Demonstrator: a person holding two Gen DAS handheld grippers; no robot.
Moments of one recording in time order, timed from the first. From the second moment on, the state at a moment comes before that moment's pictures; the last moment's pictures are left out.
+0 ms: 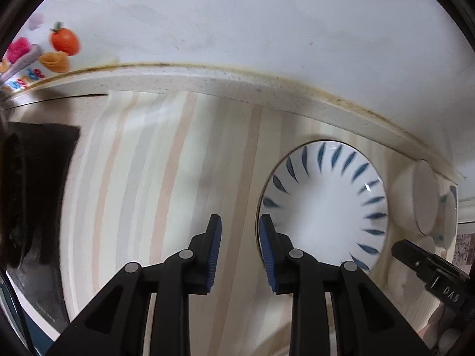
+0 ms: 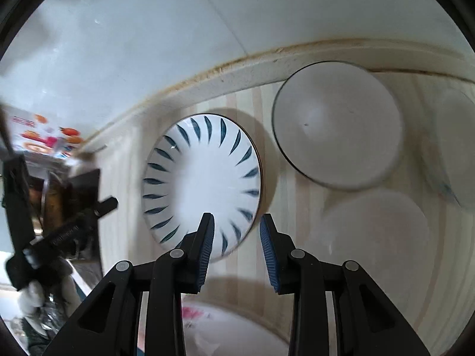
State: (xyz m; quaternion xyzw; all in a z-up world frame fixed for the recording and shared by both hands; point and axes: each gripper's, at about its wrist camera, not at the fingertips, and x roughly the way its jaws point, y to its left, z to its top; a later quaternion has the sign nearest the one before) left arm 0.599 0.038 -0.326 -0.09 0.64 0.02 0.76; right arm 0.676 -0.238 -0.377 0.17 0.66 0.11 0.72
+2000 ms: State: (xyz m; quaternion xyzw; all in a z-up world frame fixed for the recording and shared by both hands) left arm 0.586 0.025 -0.321 -0.11 0.63 -0.02 0.76; right arm 0.667 -0.237 -0.392 0.13 0.65 0.12 0.74
